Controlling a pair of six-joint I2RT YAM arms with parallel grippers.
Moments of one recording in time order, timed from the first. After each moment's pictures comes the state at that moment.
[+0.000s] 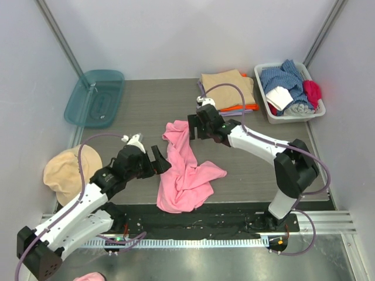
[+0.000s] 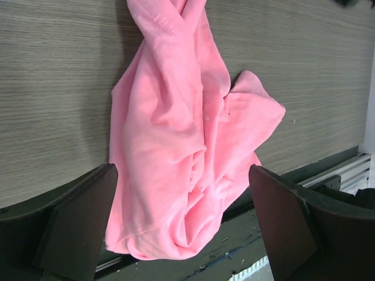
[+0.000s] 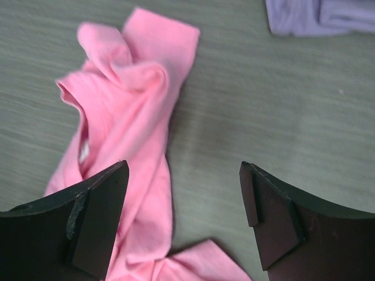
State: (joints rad) left arm -0.62 0.78 0.58 -0.45 0.01 -0.80; right arm 0.70 1.68 1.22 -0.29 0.23 0.41
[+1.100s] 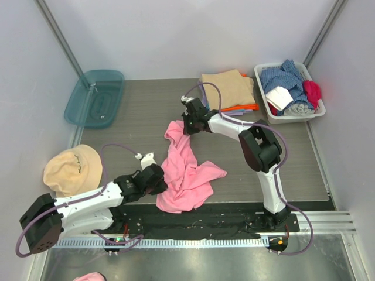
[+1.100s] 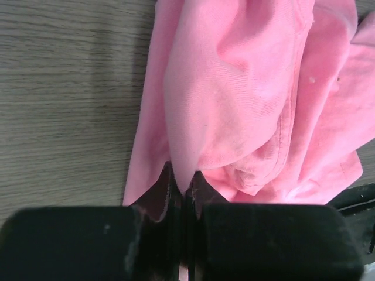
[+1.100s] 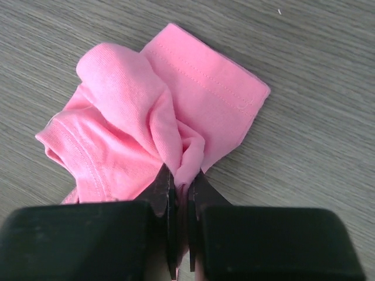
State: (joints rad) left arm -0.93 0.98 0.40 -0.33 -0.27 -1.04; right arm 0.63 2.15 1.59 -0.28 -0.04 0.29
